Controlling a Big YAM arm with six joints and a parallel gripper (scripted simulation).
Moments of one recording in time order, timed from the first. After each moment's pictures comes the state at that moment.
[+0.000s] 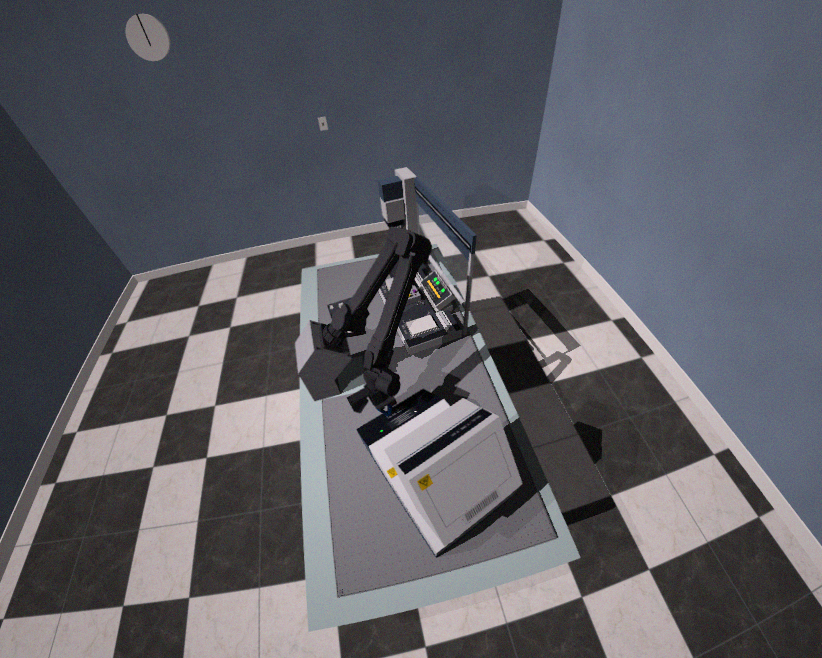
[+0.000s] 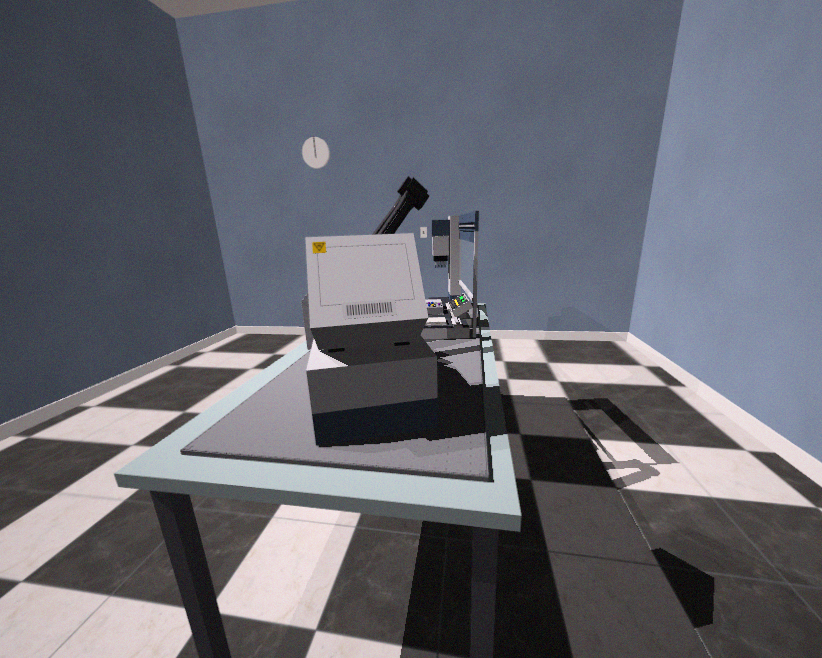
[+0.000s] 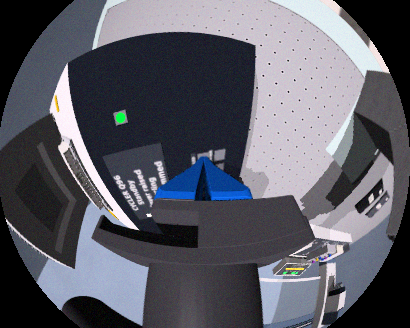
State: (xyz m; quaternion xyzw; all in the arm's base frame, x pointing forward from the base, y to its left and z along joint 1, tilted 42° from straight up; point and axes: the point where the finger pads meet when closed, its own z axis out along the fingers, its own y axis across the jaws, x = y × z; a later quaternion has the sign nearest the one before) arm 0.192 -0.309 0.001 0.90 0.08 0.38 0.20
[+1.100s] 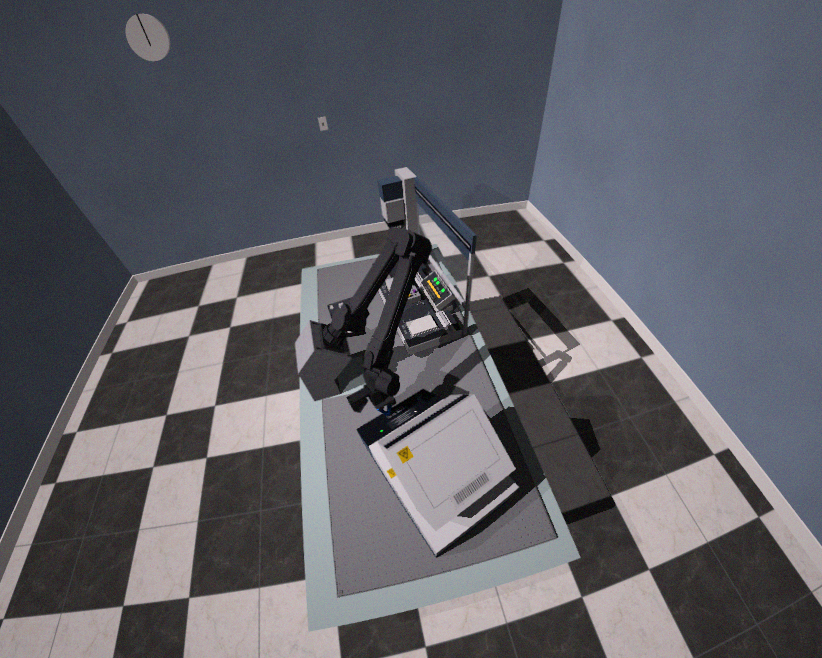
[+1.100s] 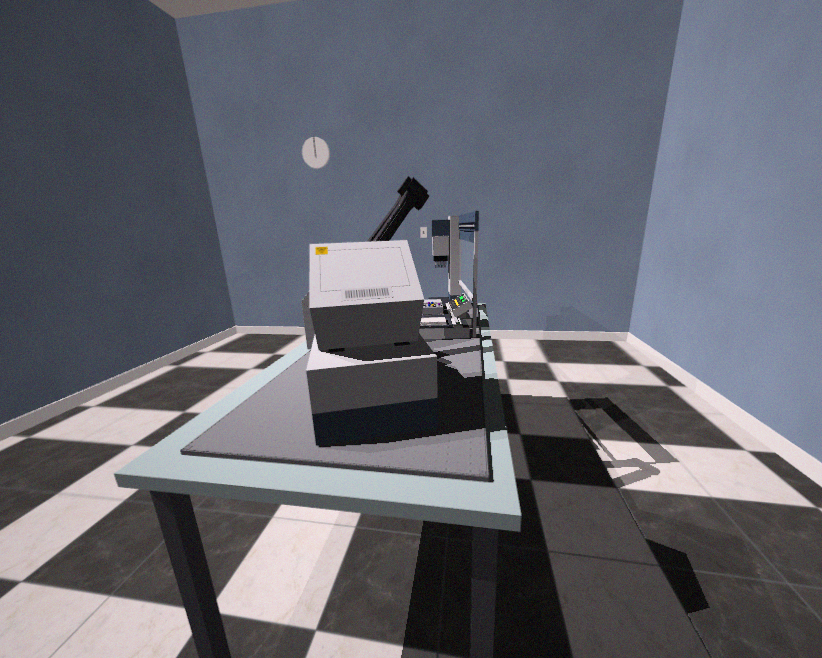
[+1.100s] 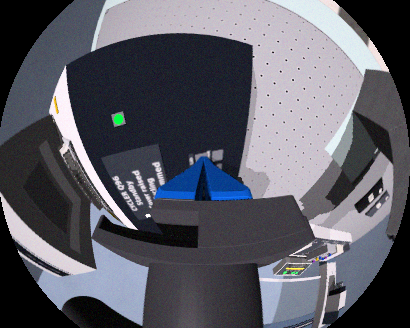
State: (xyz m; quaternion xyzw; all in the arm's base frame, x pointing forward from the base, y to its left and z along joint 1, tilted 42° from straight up) arm 0.191 -0.307 0.000 0.90 0.08 0.37 0.20
